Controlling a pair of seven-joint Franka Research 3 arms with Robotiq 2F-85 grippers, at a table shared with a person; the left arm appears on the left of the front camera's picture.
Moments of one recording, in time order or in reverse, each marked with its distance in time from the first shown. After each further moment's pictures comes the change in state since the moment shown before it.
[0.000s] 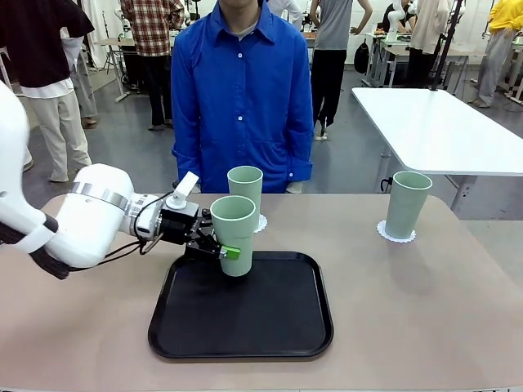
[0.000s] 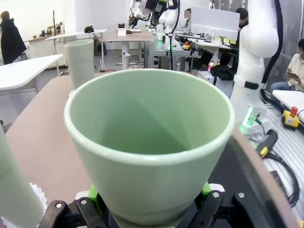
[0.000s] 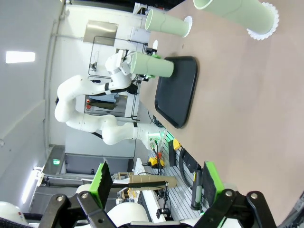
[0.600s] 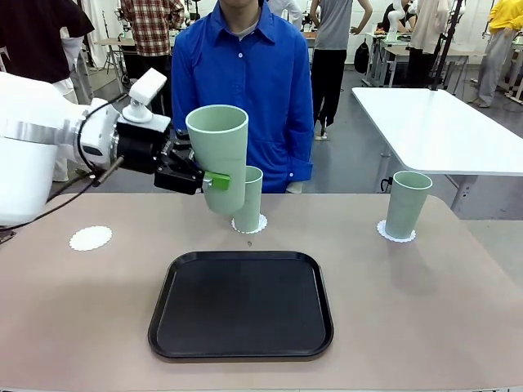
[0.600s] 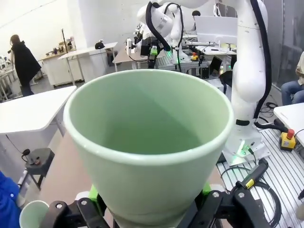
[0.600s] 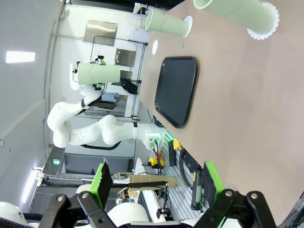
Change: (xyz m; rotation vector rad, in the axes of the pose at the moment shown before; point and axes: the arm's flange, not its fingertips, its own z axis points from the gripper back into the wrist) left arm 0.189 -0.078 0.053 0.099 0.004 -0.116; right arm 0.000 0.000 0.000 0.000 0.001 0.000
